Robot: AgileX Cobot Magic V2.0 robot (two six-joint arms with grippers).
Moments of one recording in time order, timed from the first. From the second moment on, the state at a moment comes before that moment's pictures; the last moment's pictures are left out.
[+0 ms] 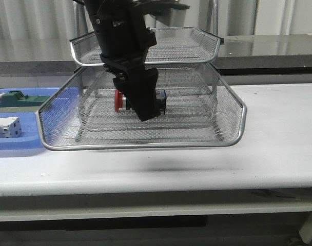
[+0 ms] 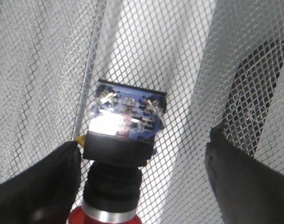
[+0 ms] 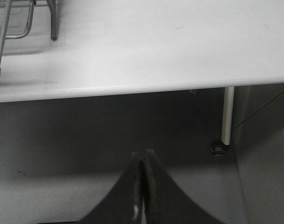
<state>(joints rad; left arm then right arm) -0.61 2.00 -1.74 -0.15 1.10 0.71 0.10 0.56 -0.82 -0.06 1.10 0.17</state>
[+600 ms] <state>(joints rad) -0.61 1.89 -1.77 -0.15 1.20 0.54 0.10 0.56 -0.82 -0.06 1.10 0.17</state>
